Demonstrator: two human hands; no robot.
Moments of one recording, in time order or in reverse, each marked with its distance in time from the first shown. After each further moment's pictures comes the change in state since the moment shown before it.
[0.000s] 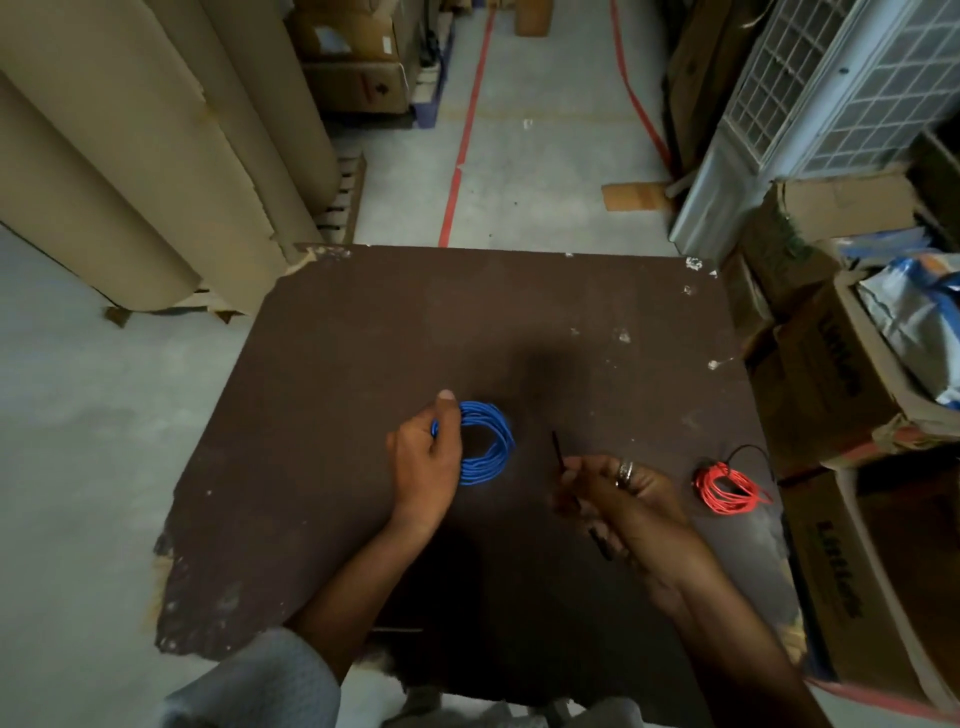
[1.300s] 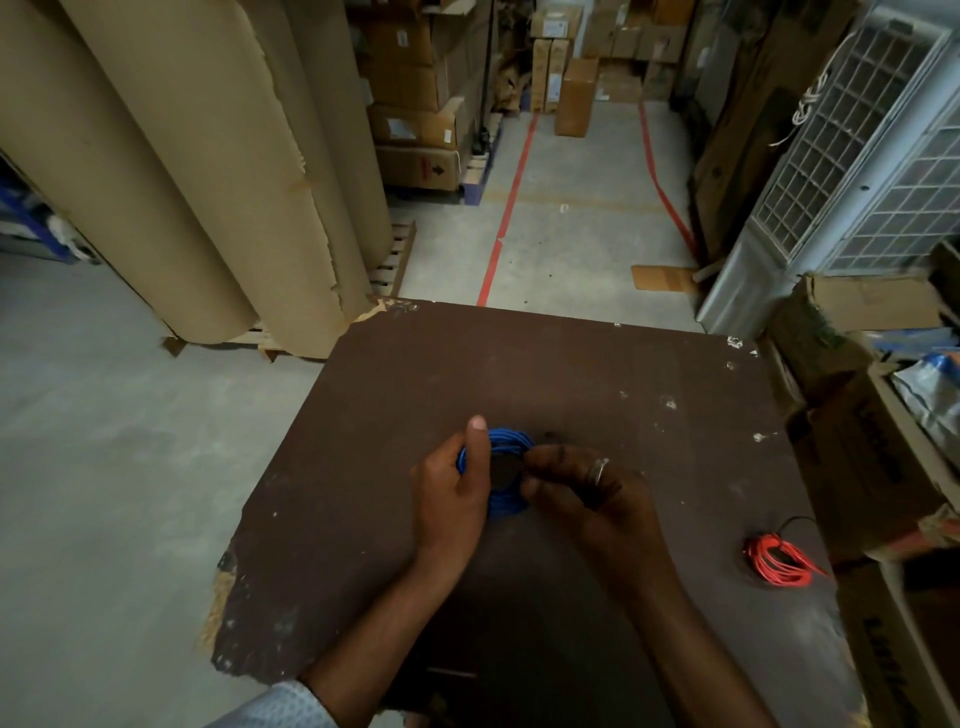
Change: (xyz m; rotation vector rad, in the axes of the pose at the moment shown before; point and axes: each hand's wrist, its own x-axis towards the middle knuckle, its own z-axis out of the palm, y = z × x) left_hand -0.007 0.024 -0.082 -0.191 -0.004 0.016; right_hand -0.008 0.008 0.107 -0.392 -0.112 -0.634
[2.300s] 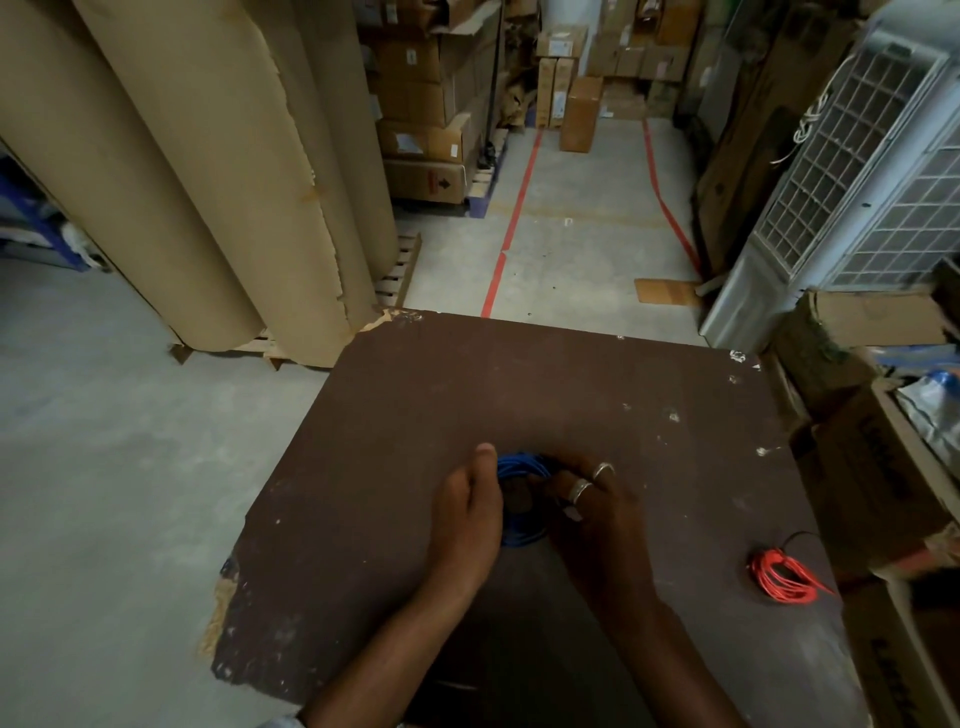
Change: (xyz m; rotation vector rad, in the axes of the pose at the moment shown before) left_hand -0.012 0.023 0.003 -0.130 -0.040 -0.329; right_hand 0.007 0.032 0.000 -0.633 0.090 -0.424
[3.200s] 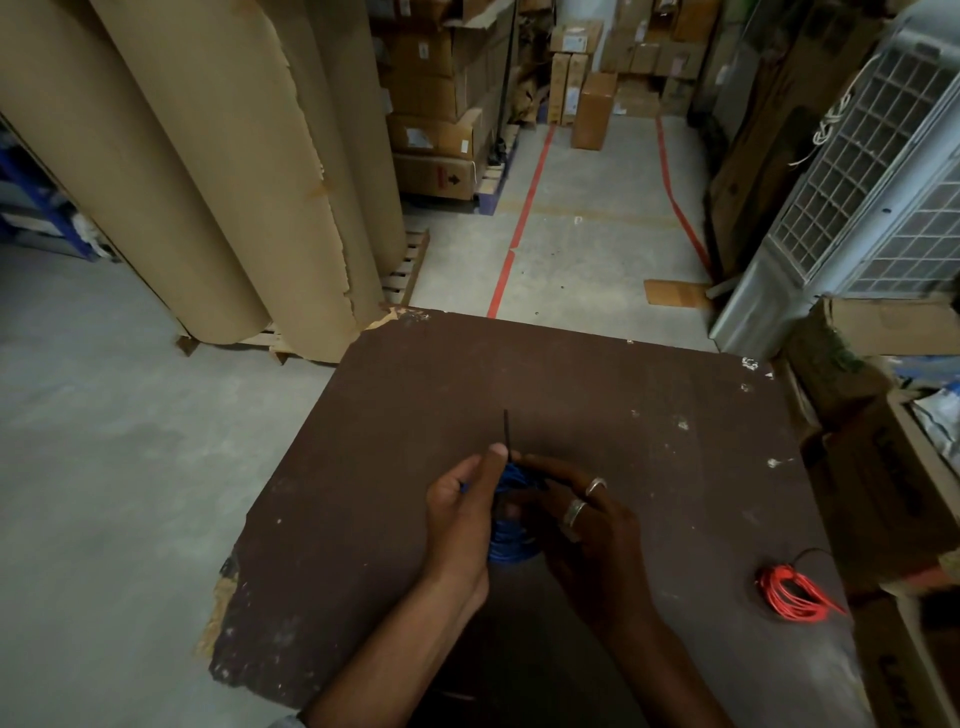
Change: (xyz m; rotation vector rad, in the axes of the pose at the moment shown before) left_hand 0.010 0.002 0.002 -0.476 -0.019 -0.251; right_hand 0.003 -0.002 0.006 0.179 -0.052 0.042
